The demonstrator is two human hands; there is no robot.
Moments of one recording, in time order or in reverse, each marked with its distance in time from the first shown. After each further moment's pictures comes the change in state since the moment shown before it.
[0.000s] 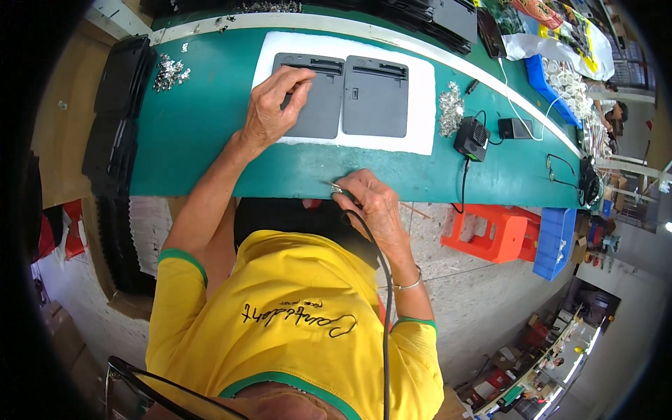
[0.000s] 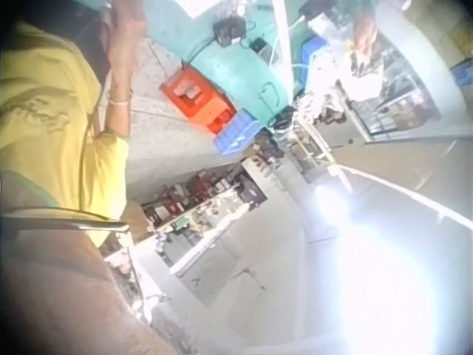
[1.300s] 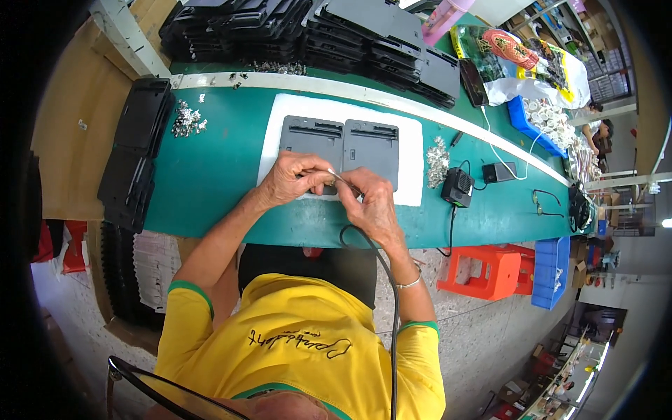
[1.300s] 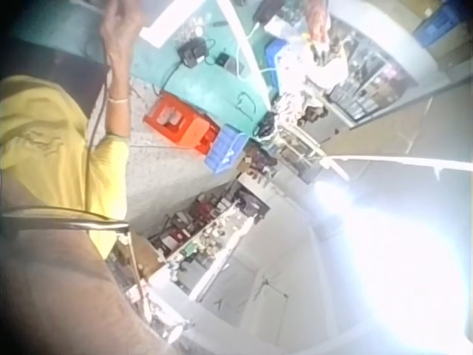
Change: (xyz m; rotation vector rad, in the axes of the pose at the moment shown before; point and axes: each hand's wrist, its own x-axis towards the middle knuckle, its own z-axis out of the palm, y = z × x) left_hand -0.001 0.016 -0.005 -0.724 -0.392 -0.337; right_hand 0.088 -0.026 -0.023 0.057 0.164 -0.022
